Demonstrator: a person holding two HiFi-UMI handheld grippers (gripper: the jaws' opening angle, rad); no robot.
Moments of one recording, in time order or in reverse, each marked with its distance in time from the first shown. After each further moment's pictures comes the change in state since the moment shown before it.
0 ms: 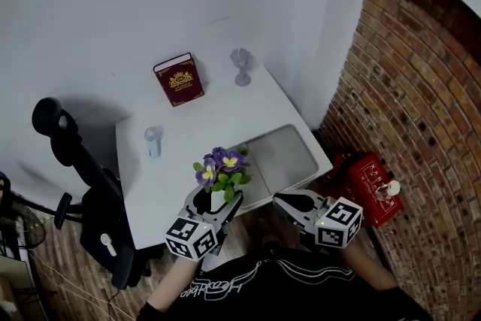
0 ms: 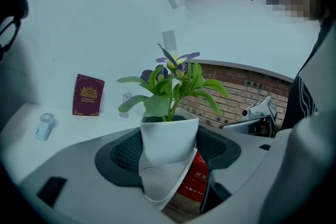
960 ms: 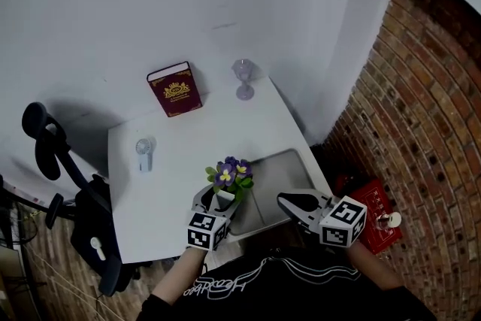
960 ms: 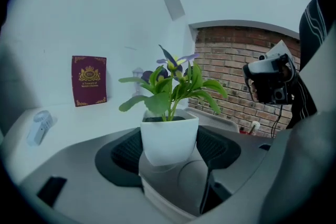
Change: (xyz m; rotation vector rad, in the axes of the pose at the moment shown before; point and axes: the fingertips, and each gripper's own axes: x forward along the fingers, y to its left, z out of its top) left arm 0.113 0.084 -0.076 0.112 0.215 0.173; right arm 0.024 -0.098 0.030 -0.033 0.075 0.041
